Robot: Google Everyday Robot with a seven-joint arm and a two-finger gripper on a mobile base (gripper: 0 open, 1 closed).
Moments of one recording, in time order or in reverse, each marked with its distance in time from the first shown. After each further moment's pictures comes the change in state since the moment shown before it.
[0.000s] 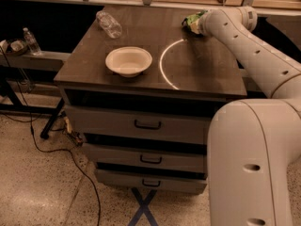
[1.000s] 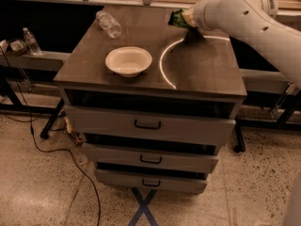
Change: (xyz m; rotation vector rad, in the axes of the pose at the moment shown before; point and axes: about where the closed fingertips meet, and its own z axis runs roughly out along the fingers) arm -0.071 0.075 -0.133 -0.140 -0.151 -0.262
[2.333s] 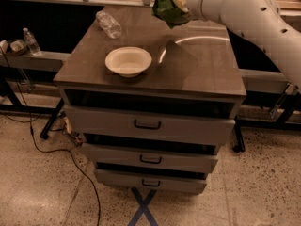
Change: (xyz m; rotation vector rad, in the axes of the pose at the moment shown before) arm -0.084 0.018 -0.043 -0.015 -0.297 -0.115
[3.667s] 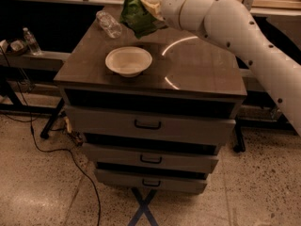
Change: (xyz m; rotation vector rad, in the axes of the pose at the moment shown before) arm -0.059 0.079 0.003 -0.136 -0.219 0.027
